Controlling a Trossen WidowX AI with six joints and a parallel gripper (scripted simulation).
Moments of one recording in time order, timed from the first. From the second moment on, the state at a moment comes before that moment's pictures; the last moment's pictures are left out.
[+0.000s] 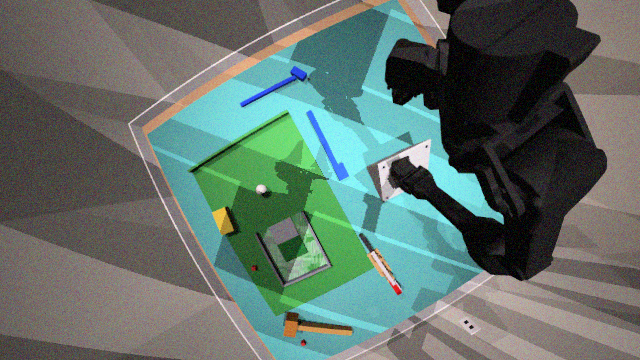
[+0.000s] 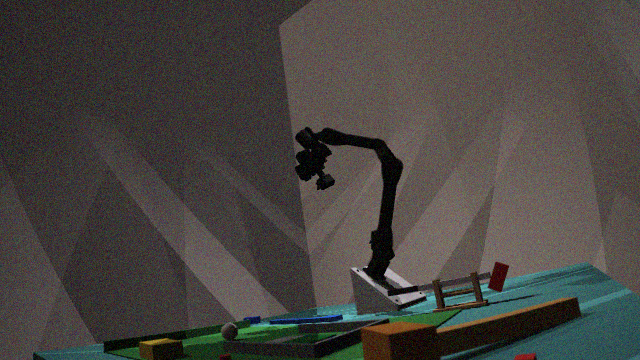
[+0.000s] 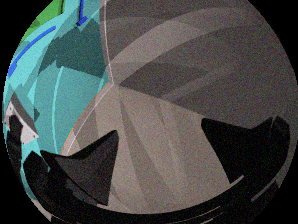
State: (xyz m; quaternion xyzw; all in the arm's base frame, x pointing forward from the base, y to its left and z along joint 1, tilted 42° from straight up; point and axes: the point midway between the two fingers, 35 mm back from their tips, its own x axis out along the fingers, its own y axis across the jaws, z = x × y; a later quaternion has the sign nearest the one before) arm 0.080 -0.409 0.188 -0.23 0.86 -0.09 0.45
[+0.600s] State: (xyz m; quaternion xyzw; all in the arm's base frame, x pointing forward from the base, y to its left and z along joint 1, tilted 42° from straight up) arm 0.280 -0.204 0.134 -0.38 0.61 0.23 0.65
